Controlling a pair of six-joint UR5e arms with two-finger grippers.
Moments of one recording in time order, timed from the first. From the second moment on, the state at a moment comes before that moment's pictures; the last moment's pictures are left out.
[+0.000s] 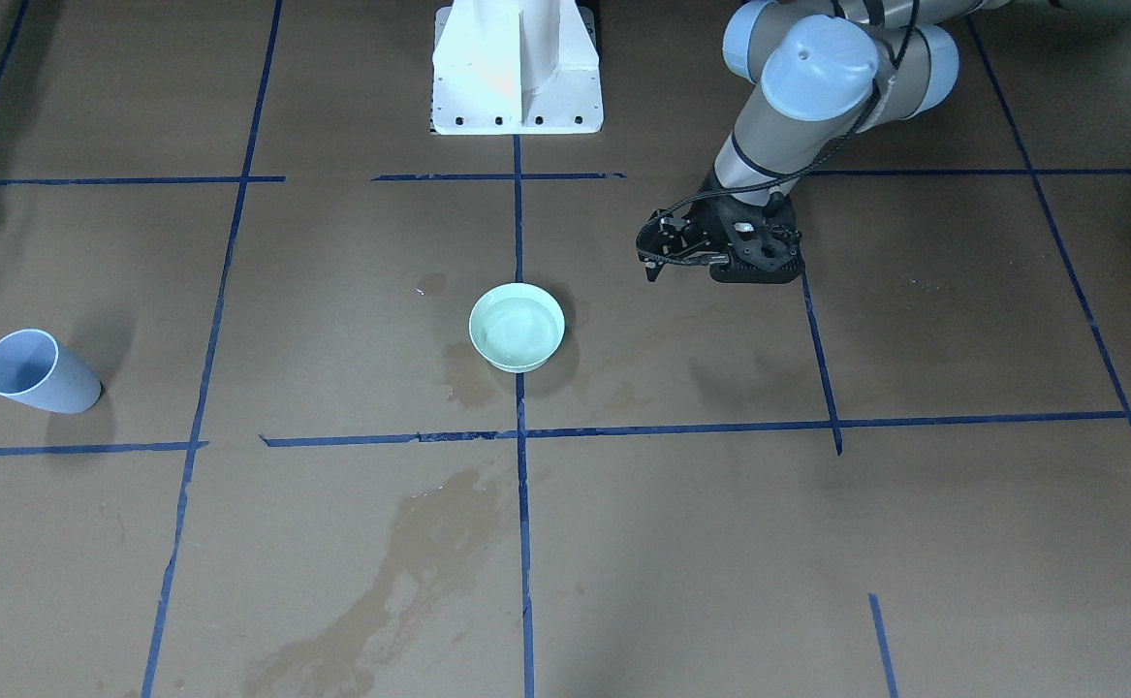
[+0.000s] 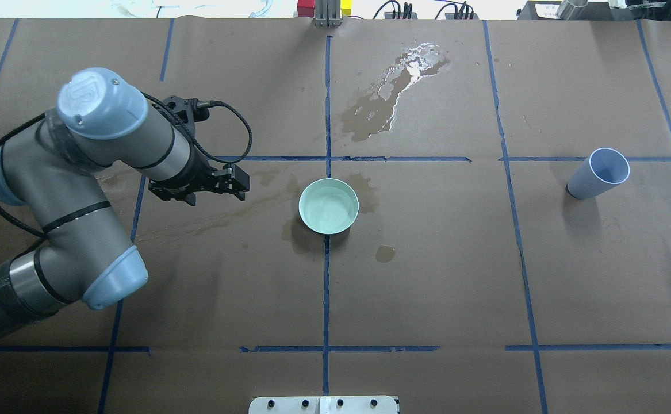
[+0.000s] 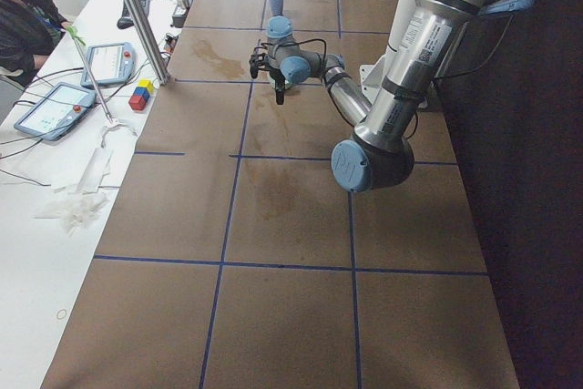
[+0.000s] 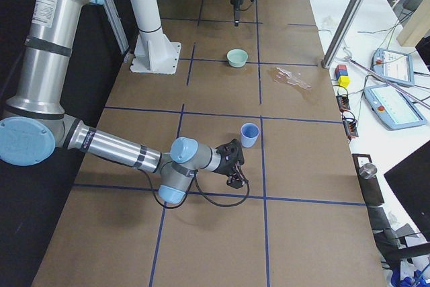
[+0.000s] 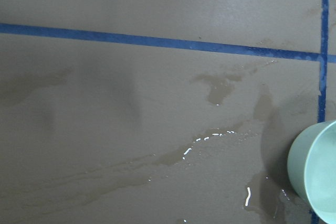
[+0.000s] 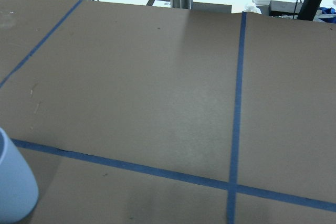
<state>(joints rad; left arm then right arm) -0.67 -2.07 -1.81 -1.71 -2.05 -1.22 1.28 -1.81 1.41 -0.12 1.99 0.63</state>
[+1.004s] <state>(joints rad) -0.54 -2.23 -1.69 -1.77 -1.87 -1.44 1.57 -1.79 1.54 -0.89 2.43 0.19</state>
